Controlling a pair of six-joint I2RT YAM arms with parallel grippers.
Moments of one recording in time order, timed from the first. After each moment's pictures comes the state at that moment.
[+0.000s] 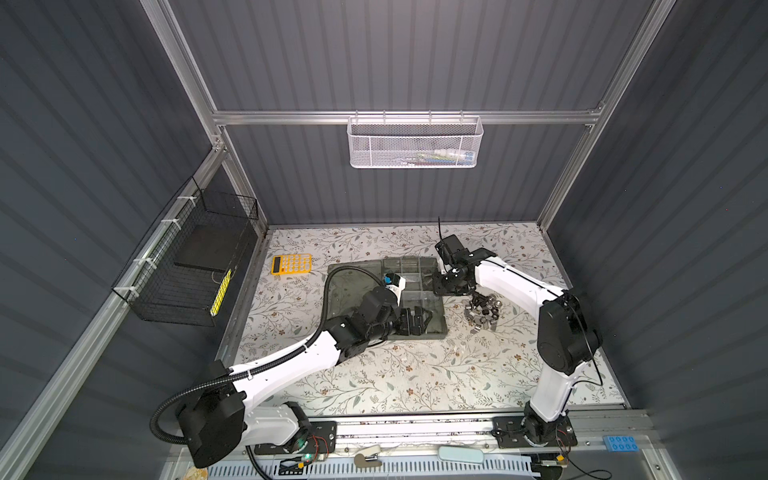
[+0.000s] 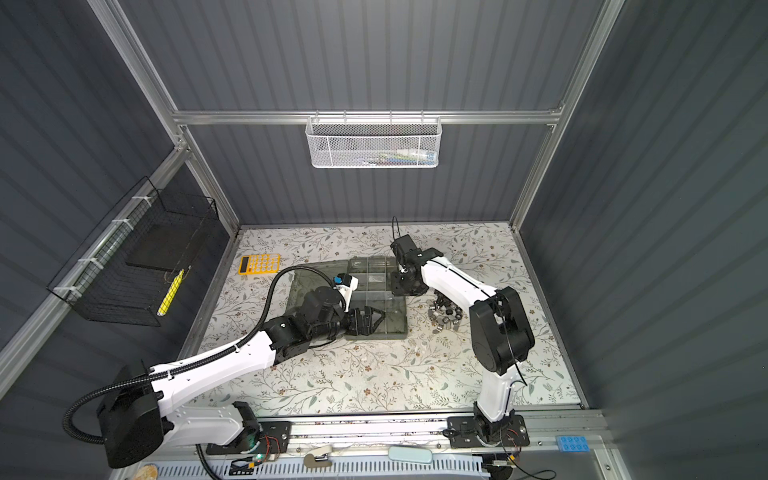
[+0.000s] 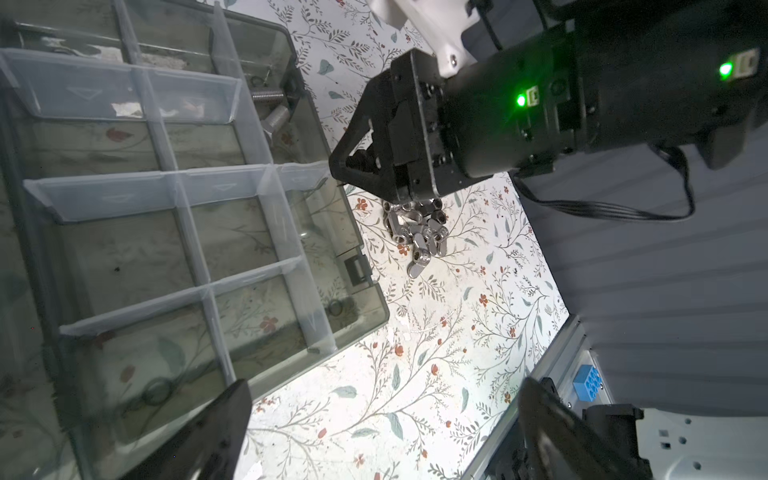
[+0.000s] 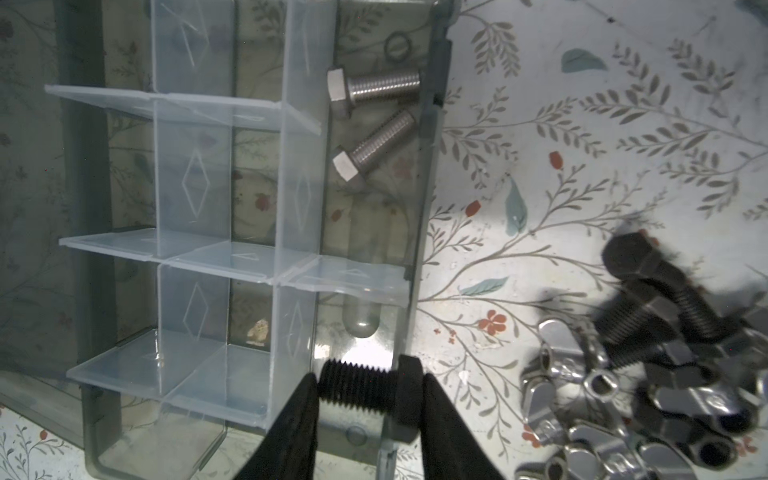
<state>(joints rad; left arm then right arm) -0.90 1.27 0.83 -0.12 0.07 -0.70 0.52 1.84 1.44 -0.79 -0.02 0.42</state>
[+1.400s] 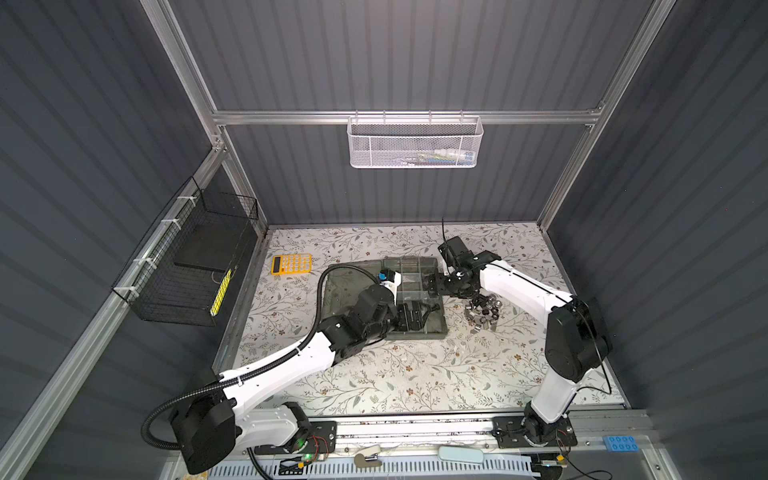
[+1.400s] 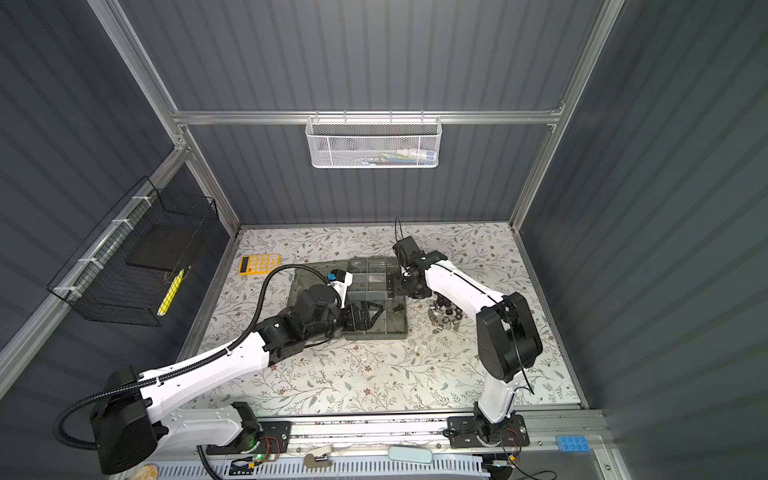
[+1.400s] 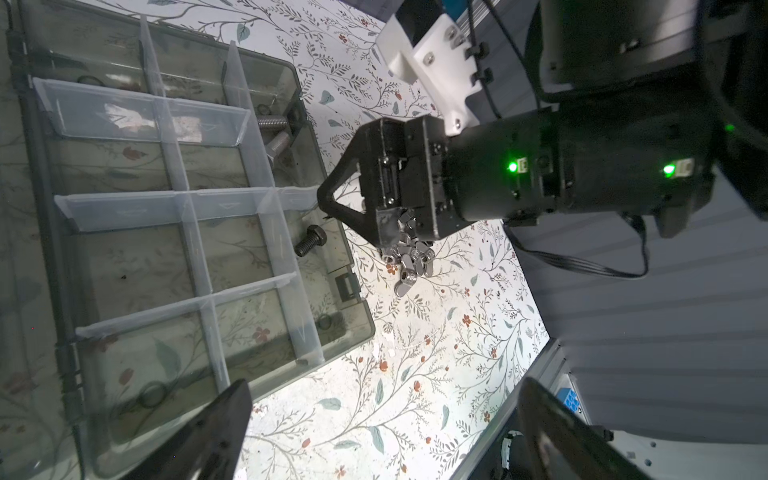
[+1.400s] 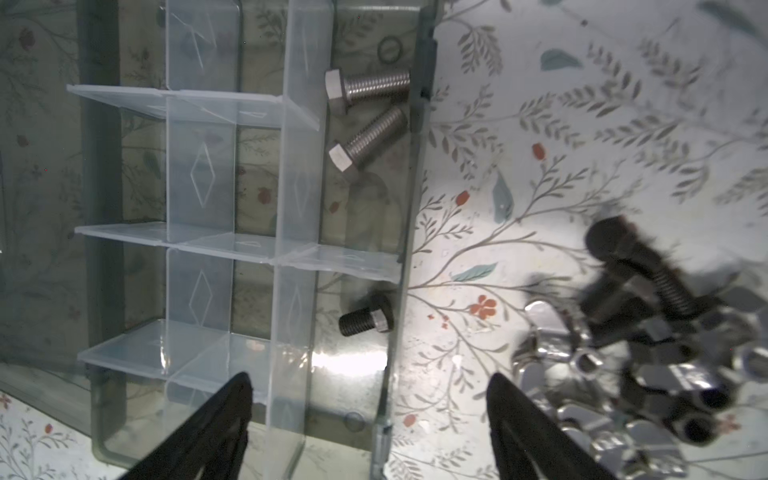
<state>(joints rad) -0.90 1.27 0.89 -0.14 0.04 -0.74 0.49 1.76 1.39 -0.77 0.00 0.41</state>
